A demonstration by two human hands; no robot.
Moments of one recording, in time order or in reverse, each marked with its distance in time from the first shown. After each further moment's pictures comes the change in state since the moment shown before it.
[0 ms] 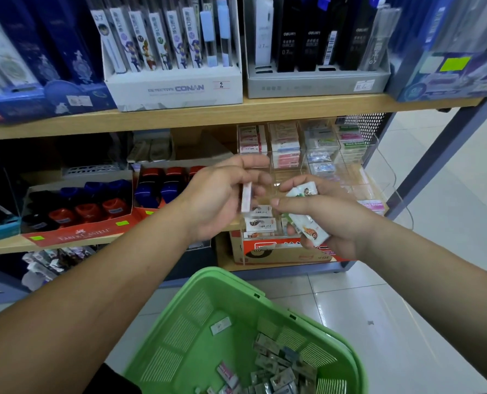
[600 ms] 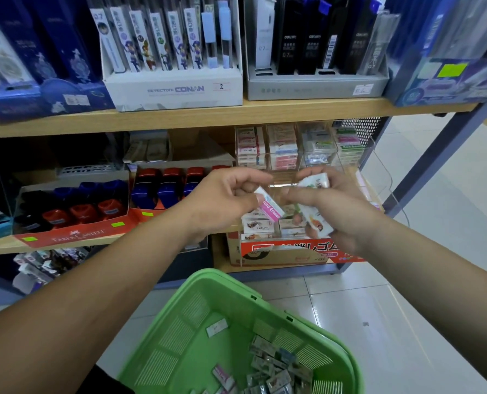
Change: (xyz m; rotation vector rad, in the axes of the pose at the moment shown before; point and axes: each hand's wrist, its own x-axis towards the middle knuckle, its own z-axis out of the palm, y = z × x) left_hand -0.005 -0.005 -0.003 0.684 0.080 0.123; right_hand 0.004 -0.004 -0.009 0.074 0.138 -0.092
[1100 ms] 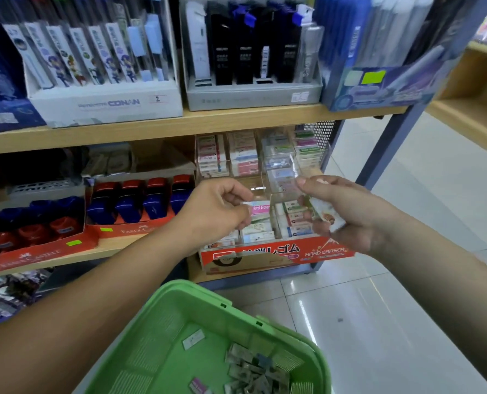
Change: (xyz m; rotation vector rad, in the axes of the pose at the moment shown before) left_hand 0.017 0.013 0.050 0.014 0.071 -0.059; right_hand -0.013 -0.014 -0.075 0.153 -0.016 0.137
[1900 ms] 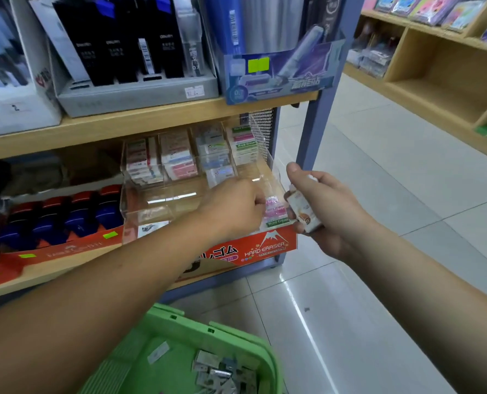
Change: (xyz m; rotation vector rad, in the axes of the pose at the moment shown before) left_hand 0.063 0.036 0.128 0.828 -0.162 0.312; right_hand -0.015 0.009 -0.071 0.068 0.306 -0.130
